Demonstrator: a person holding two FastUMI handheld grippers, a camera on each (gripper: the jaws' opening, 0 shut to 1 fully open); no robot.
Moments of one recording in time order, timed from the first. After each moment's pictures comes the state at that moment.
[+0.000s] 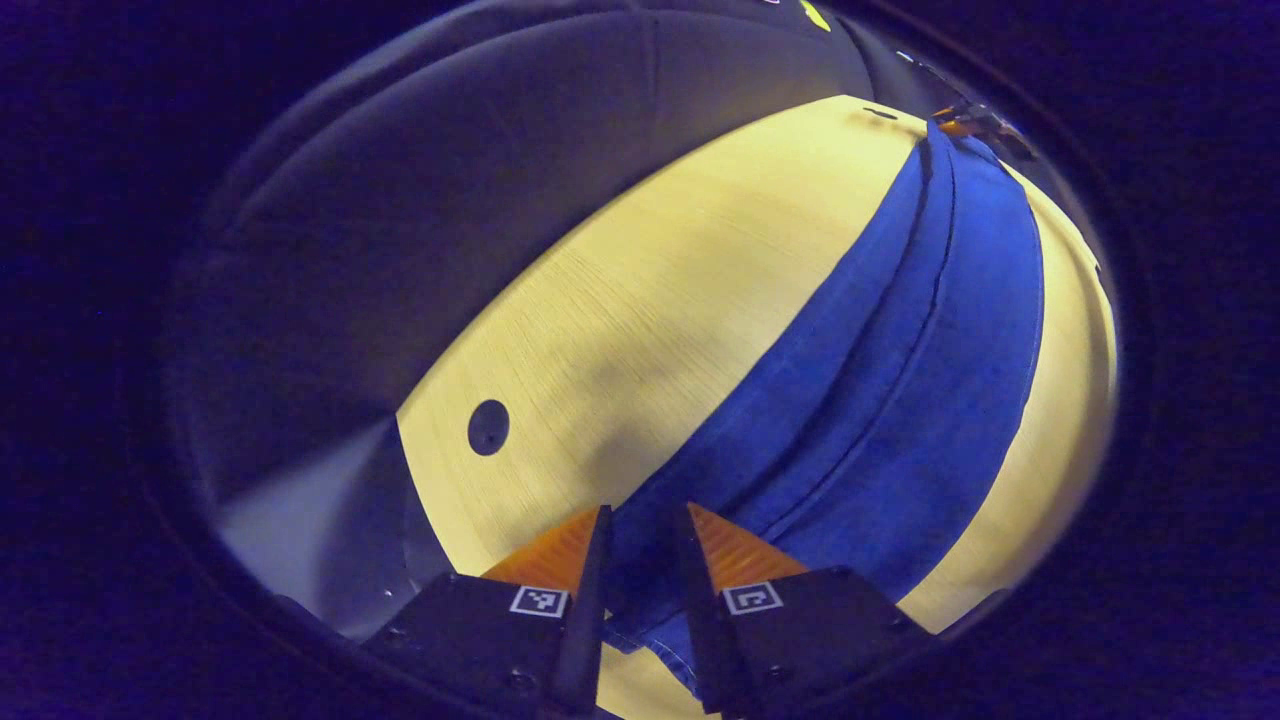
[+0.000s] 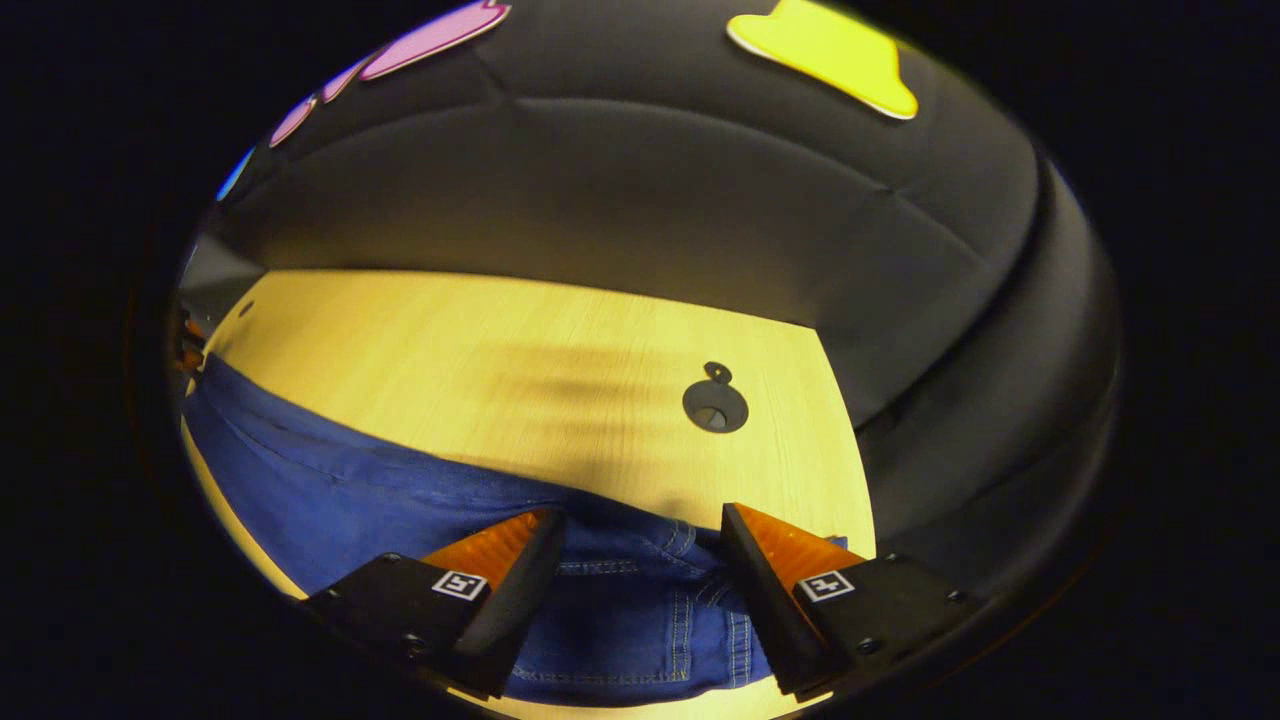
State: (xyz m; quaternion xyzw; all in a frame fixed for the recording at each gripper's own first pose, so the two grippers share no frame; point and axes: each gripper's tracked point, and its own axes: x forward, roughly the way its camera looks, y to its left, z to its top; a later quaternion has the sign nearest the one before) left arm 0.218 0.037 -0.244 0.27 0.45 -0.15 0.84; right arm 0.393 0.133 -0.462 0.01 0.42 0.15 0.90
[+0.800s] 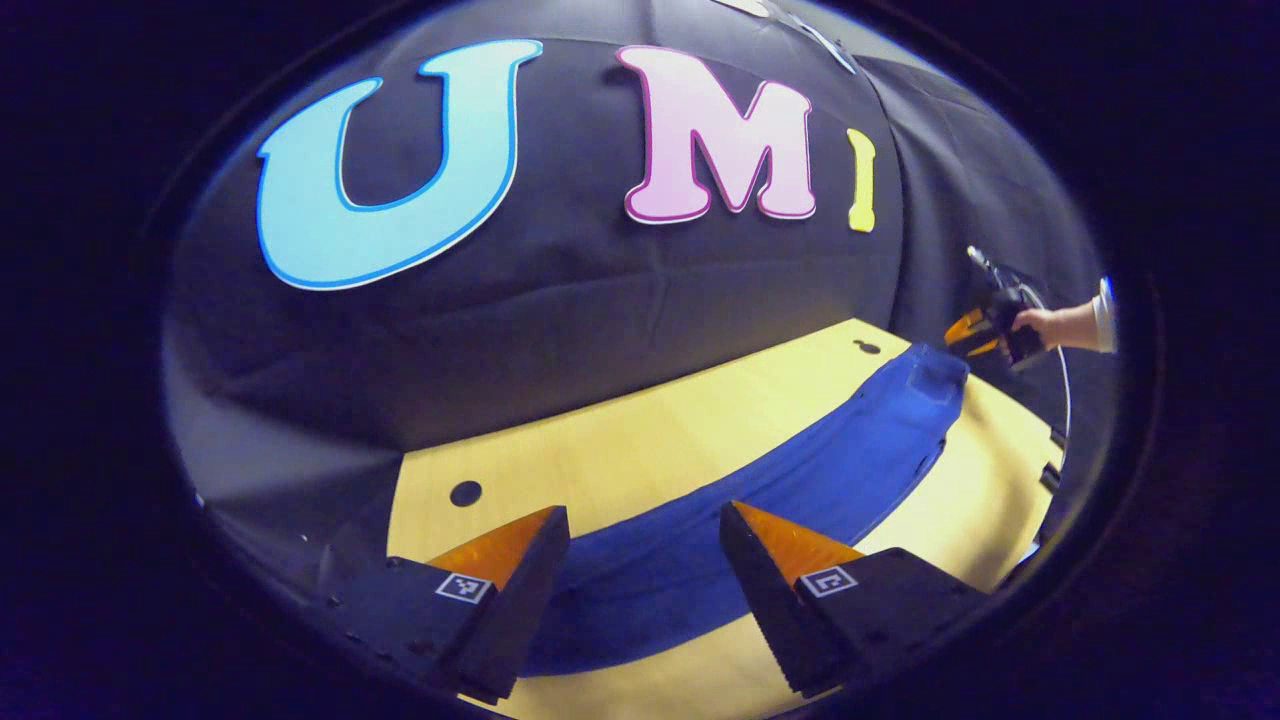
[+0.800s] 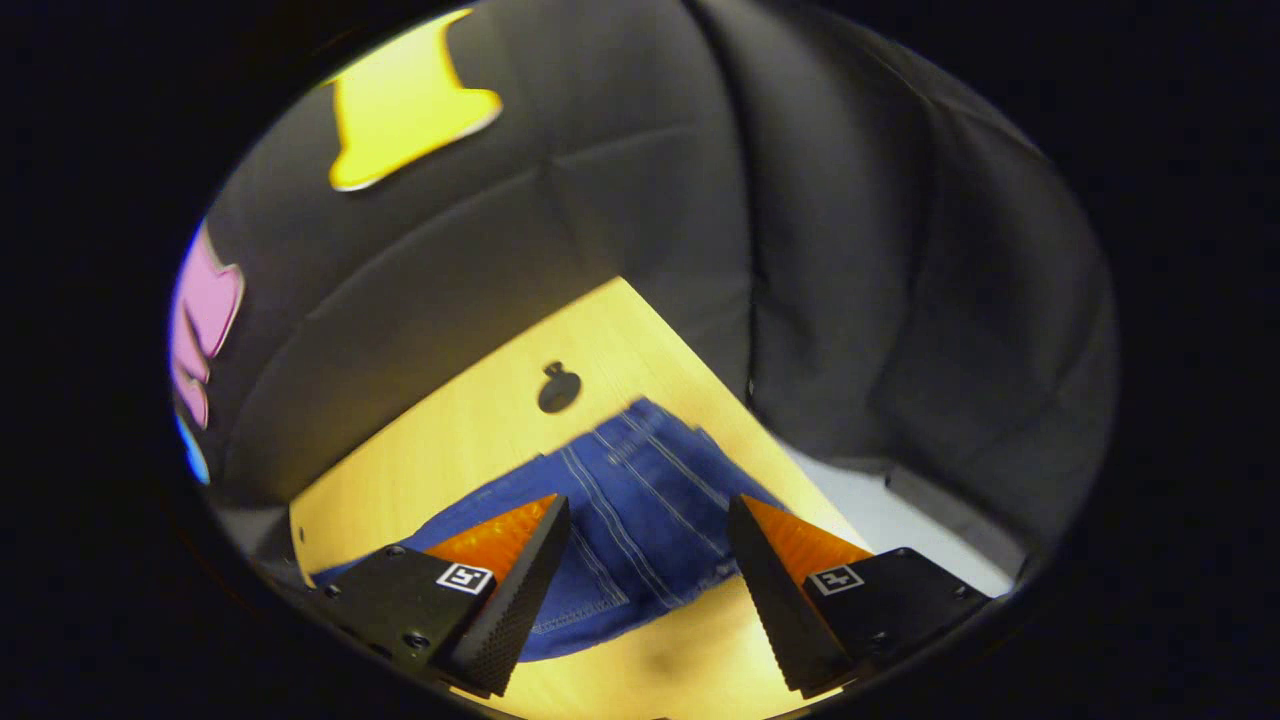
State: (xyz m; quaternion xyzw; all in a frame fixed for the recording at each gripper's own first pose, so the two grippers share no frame) left arm 0.111 -0.104 -0.080 0.03 0.25 -0.13 0.96; right arm 0.318 0.019 -0.479 0.34 0.49 -0.07 0.80
